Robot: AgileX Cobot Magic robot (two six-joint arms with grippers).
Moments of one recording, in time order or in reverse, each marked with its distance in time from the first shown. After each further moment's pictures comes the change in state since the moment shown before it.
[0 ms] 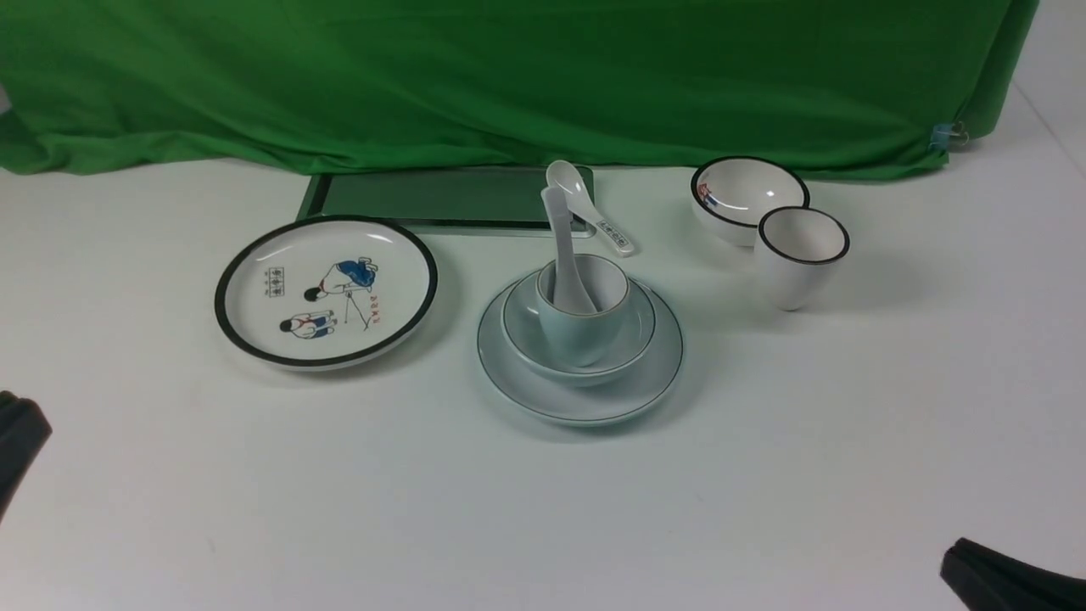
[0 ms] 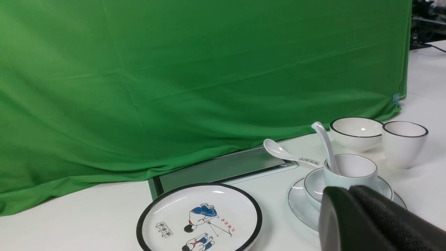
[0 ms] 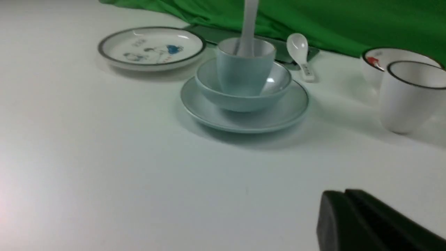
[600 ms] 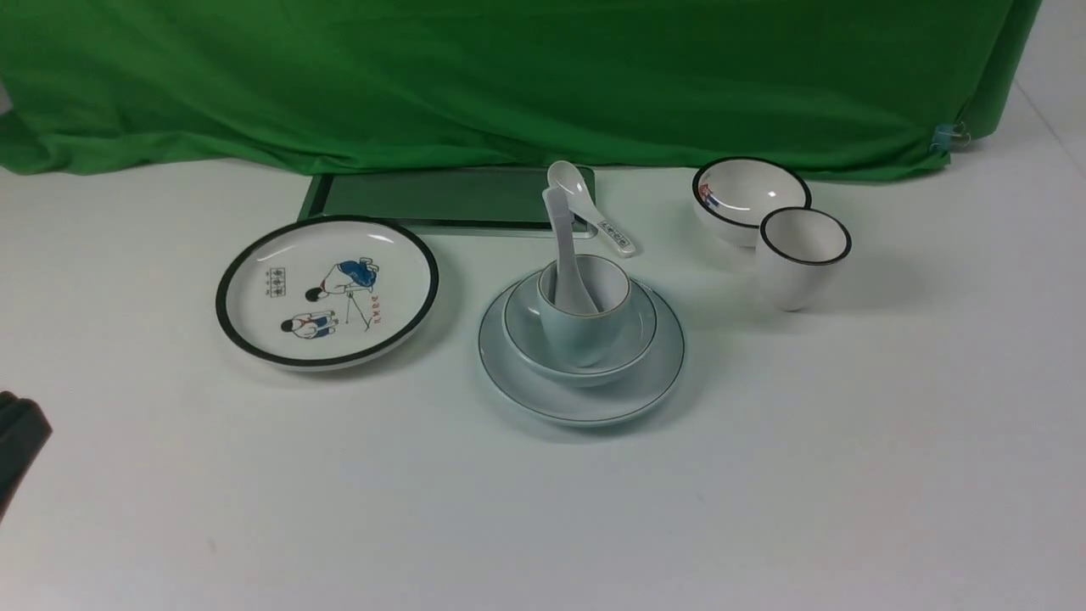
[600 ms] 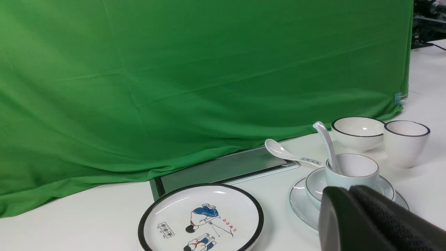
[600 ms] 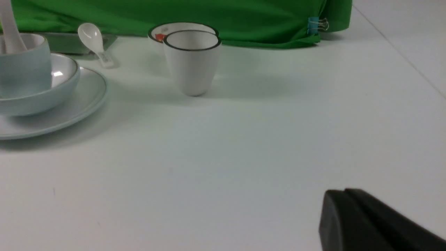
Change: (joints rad) right arm -0.443 -0.458 0.001 0.015 0.462 -0.002; left arm 0.000 -0.002 0.000 0.000 0.000 0.006
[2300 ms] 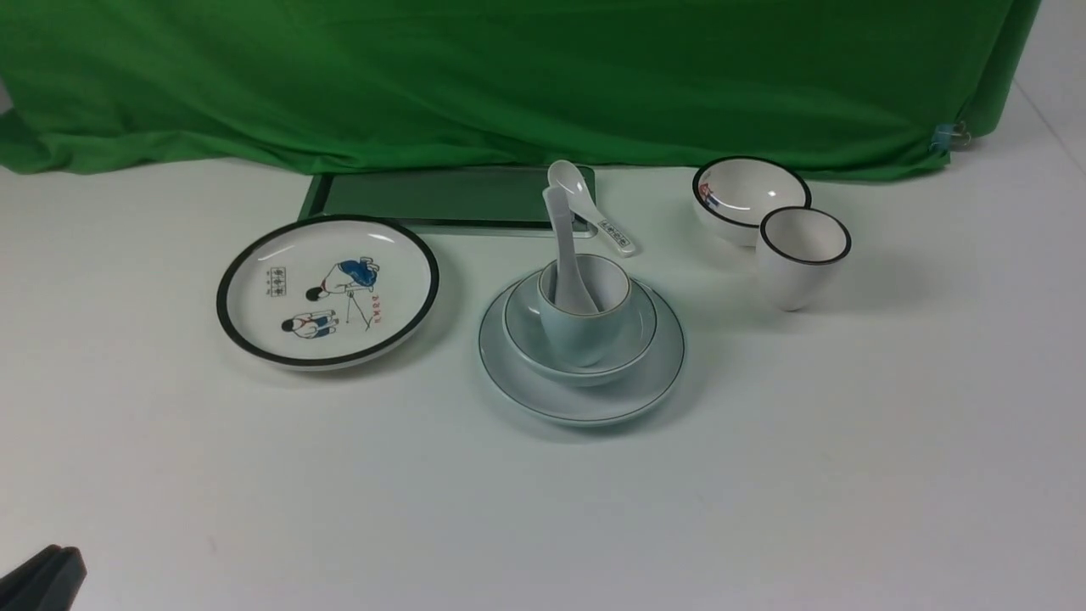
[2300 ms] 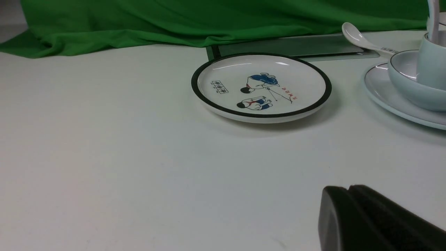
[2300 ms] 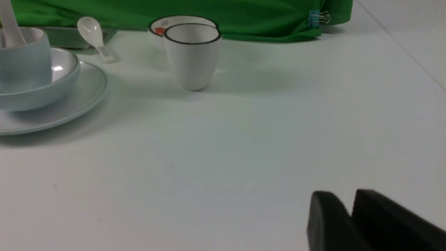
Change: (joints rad) right arm 0.000 0.000 0.000 0.000 0.010 0.002; left arm 0.300 -0.141 0.288 -0.417 0.071 0.333
